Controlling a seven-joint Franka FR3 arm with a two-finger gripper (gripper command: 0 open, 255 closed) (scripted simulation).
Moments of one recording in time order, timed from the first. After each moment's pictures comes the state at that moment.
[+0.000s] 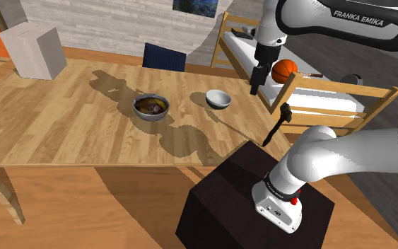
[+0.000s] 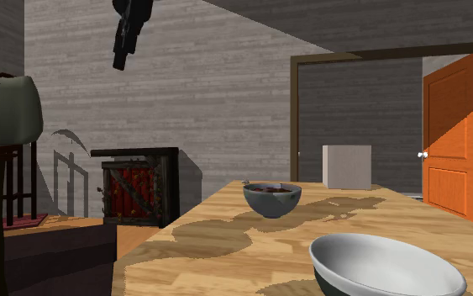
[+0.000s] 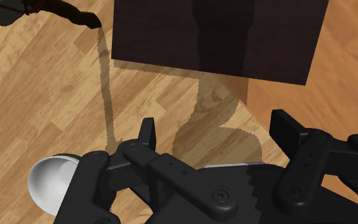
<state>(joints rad) 0.02 -0.79 -0.01 -2.40 -0.11 1.45 -0.17</state>
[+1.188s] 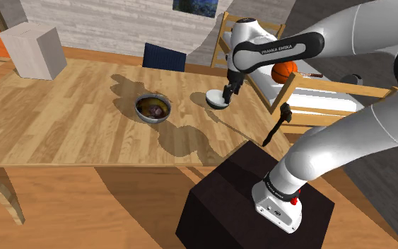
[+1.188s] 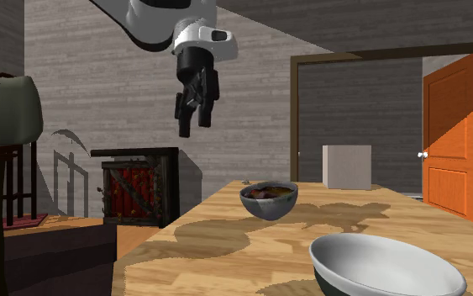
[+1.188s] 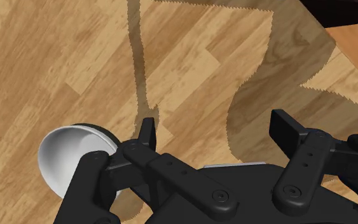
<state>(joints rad) -0.05 -0.38 -0.10 -2.49 -0.26 2.05 -0.17</state>
